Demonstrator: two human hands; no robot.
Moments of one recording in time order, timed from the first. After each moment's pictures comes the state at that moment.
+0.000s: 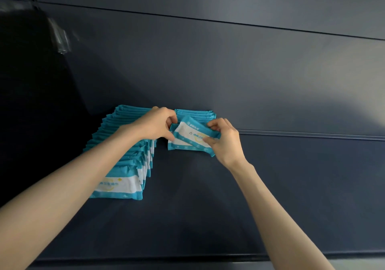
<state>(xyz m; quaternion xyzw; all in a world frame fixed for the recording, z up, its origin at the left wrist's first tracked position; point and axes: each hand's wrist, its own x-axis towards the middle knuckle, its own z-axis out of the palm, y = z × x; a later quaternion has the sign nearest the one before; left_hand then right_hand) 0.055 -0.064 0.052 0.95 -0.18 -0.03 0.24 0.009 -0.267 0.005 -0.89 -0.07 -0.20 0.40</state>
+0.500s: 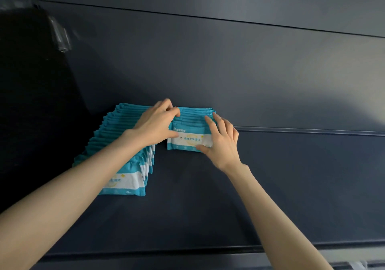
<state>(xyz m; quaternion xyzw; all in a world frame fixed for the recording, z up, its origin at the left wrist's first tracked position) 0.044 -0.065 0.042 0.96 -0.24 0.13 0.08 0.006 -0.262 -0.018 -0.97 -0.08 -0.19 0.15</state>
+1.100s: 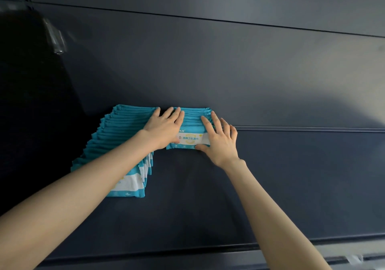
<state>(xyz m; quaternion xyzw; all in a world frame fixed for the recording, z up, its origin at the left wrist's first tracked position) 0.049 -0.088 0.034 0.95 -0.25 0.02 -0.19 0.013 -0.264 -0.017 -0.99 -0.04 -0.14 0.06</state>
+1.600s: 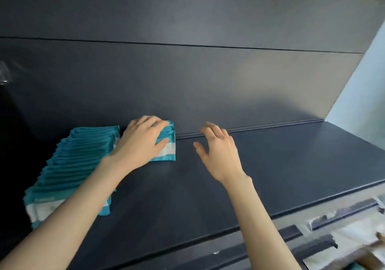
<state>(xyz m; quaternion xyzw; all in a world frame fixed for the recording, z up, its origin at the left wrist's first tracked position) -0.015 -0.118 0.072 0.91 -0.33 0.22 0.10 -0.093 -0.308 0.055 -0.96 0.02 -0.22 0.15</state>
